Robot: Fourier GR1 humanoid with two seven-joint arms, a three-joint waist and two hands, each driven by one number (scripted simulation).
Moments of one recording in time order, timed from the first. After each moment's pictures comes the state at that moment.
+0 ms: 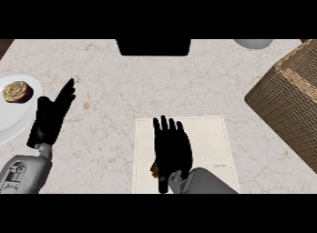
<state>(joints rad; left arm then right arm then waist) -0.22 0.29 -0.06 -1.37 -0.01 0.10 0.22 -0.45 -0.01 0.78 -1.45 0.76 0.24 1.01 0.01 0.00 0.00</state>
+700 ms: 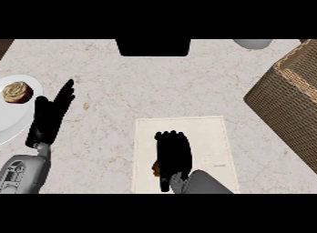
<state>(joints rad) -0.22 0.27 -0.01 -1.36 -0.04 0.04 0.21 -0.42 -0.01 0.80 -1.36 0.79 0.18 0.96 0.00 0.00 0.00</state>
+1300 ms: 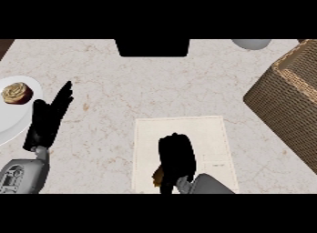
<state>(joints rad) -0.19 0.25 0.01 -1.40 -0.06 0.03 0.22 -0.40 -0.07 0.85 -1.39 0.94 0.24 0.83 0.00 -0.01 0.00</state>
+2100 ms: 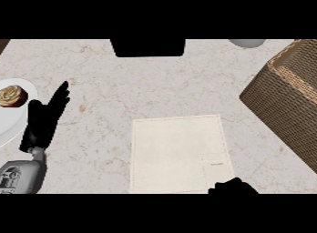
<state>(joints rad) -0.18 0.25 0.03 -1.41 -0.06 0.03 0.23 -0.01 -0.66 0.86 -2.10 0.80 0.03 0.40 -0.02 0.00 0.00</state>
